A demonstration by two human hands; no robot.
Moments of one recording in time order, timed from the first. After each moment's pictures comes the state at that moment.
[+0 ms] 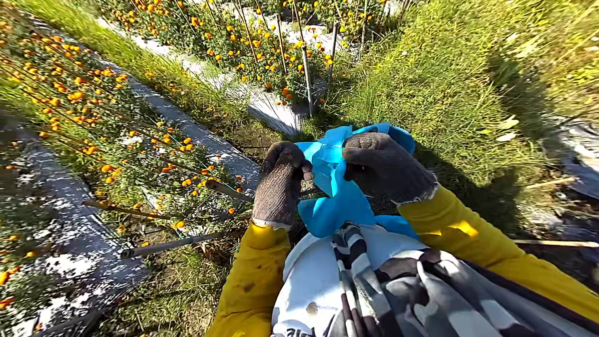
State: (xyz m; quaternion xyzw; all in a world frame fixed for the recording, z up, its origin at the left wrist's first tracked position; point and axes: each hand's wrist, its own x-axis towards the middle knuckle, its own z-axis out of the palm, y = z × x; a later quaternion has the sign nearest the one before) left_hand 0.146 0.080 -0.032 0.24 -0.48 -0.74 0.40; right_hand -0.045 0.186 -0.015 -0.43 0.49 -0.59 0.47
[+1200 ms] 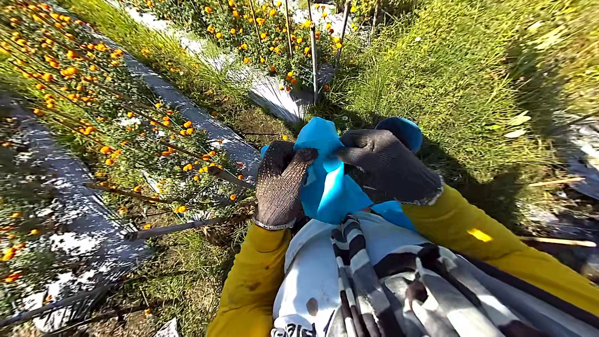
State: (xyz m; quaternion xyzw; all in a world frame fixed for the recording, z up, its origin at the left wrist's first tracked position) left_hand 0.164 0.076 -0.035 0.39 -0.66 -0.50 0.40; right_hand -0.023 0.168 -0.016 -0.54 0.59 -0.48 0.35
